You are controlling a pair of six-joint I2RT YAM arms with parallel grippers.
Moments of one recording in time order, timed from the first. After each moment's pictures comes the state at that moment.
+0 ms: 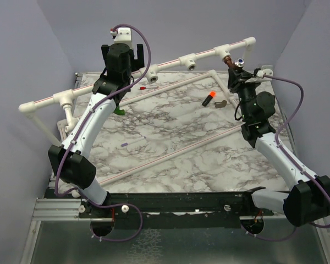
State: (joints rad) left arm -0.37 1.61 1.71 -0.28 -0.40 -0.06; right arm 0.29 1.20 0.91 0.62 0.15 0.03
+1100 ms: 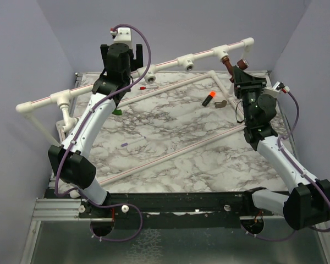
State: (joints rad) left arm -0.37 1.61 1.71 -0.28 -0.42 -0.04; right arm 0.24 1.17 0.85 0.56 0.24 1.26
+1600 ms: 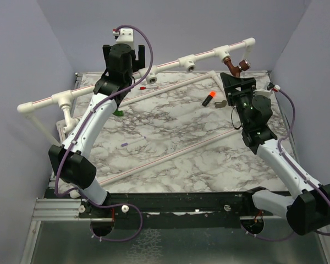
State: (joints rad) left arm -0.38 1.61 1.71 -0.29 -0.42 -0.04; right arm 0.31 1.12 0.85 0.40 0.20 1.18
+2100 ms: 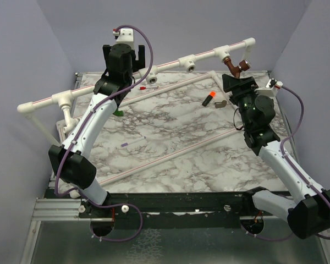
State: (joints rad) left arm -0.38 1.61 1.71 -0.29 -0.42 -0.04; right arm 0.30 1.08 0.86 0.35 0.25 0.91
